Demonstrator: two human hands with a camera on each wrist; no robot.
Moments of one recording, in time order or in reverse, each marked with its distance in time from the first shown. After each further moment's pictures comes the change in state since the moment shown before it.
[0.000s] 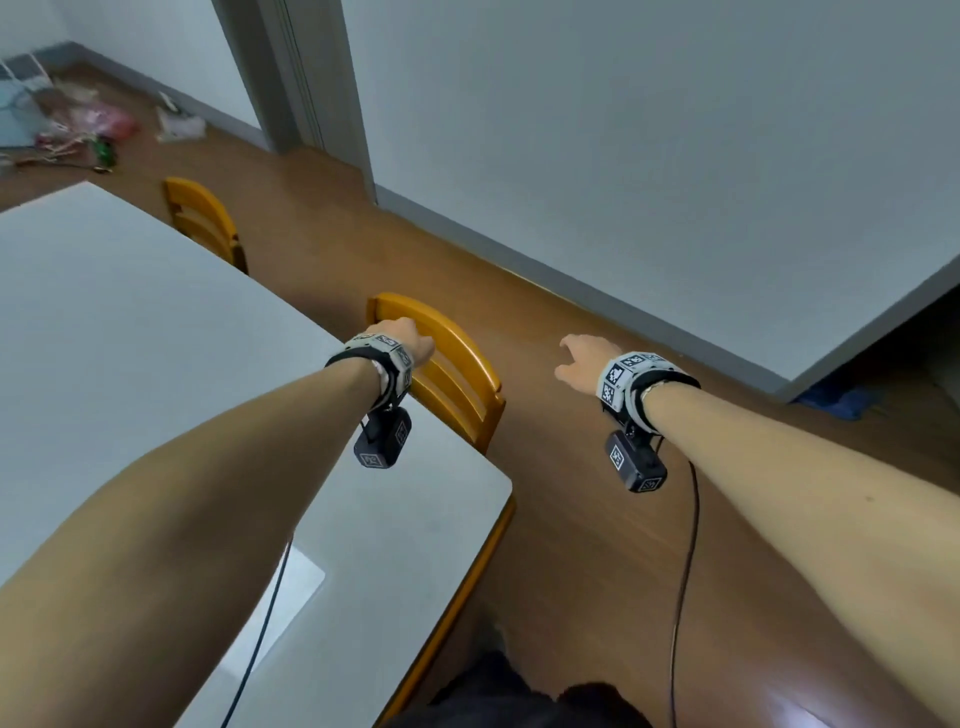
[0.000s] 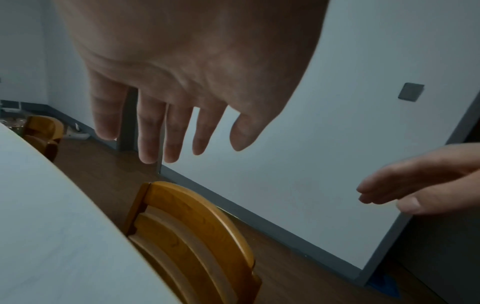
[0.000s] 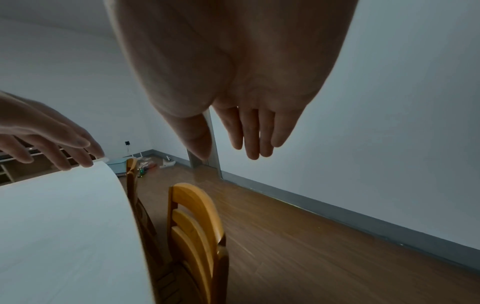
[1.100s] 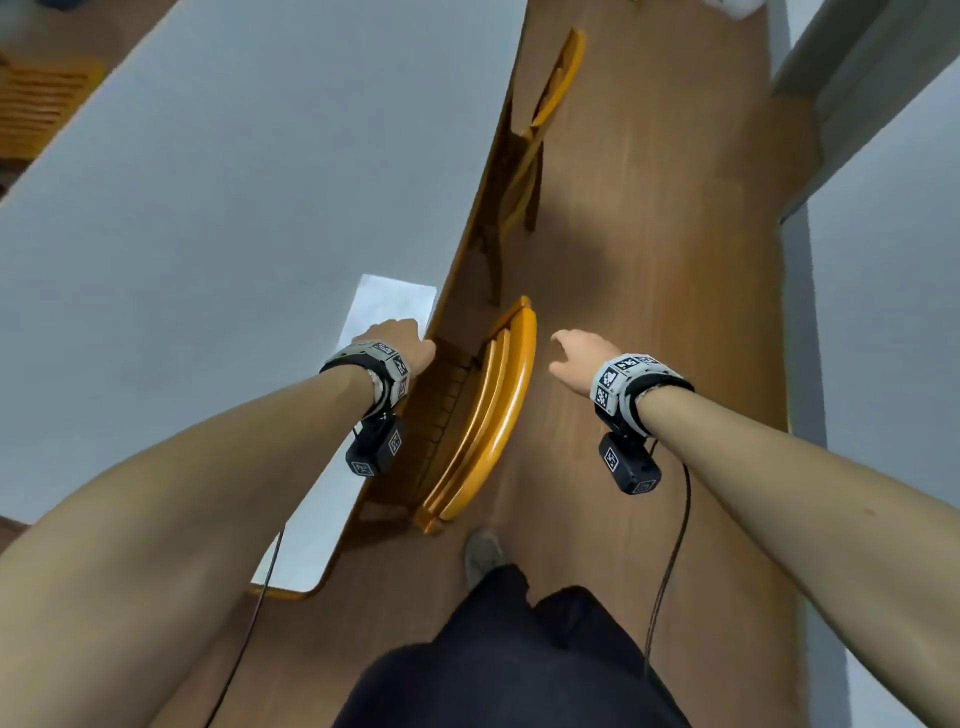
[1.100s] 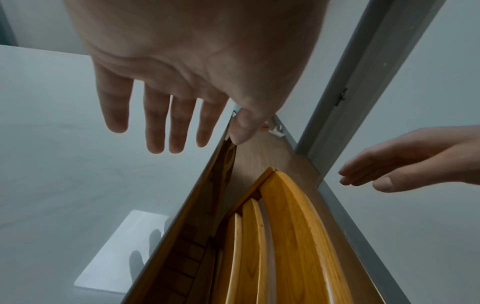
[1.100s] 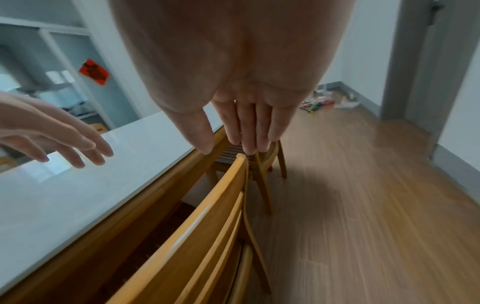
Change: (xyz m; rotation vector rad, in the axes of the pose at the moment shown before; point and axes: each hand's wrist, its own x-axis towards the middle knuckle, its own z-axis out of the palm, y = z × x) left_hand 0.188 -0.008 0.046 -0.601 0.017 -1.053; right_hand 0.433 -0.163 -0.024 -0.471 -0.328 -1.116
